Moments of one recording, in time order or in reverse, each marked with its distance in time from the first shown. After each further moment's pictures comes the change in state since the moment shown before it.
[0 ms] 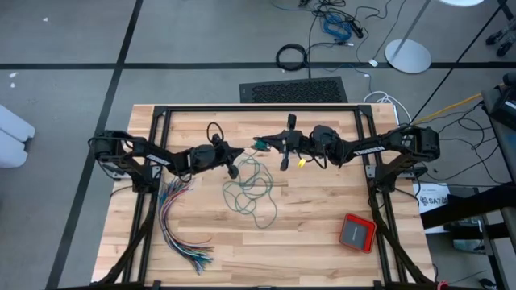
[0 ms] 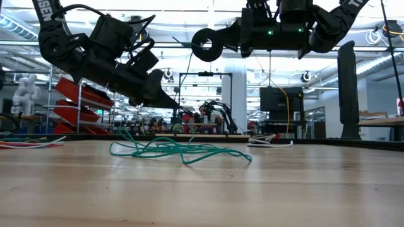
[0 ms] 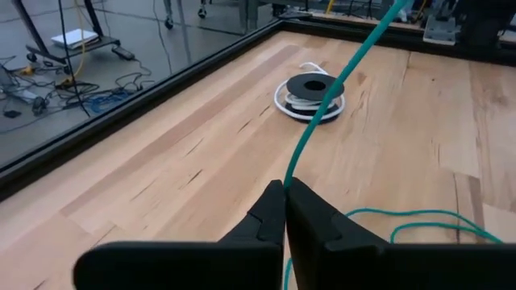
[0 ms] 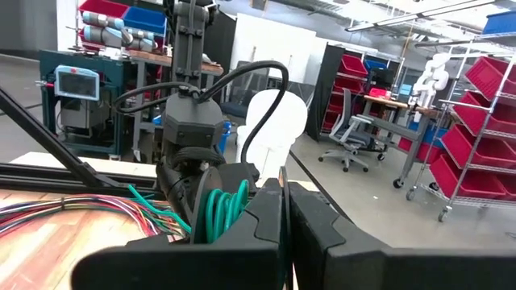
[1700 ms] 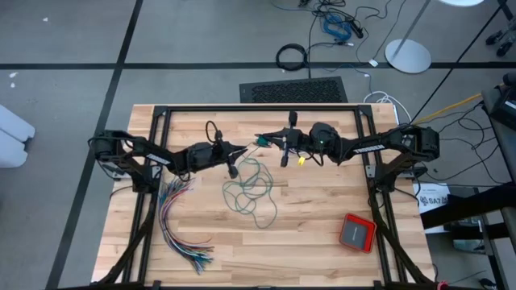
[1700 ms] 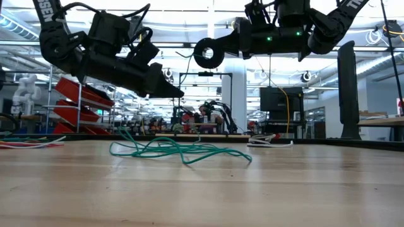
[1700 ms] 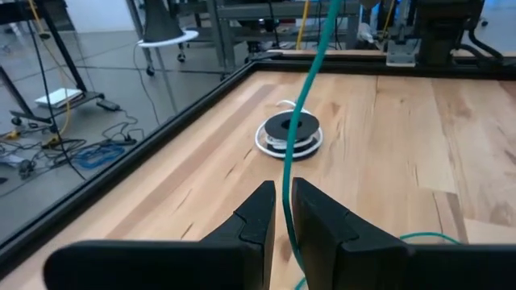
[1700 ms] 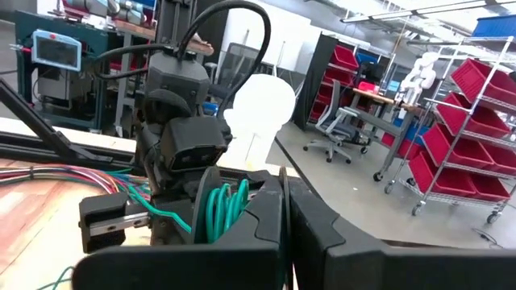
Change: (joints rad) left arm 0.015 0.000 -0.002 0.121 0.088 0.163; right arm -0.039 0.000 0.000 -0.045 0.001 -0.086
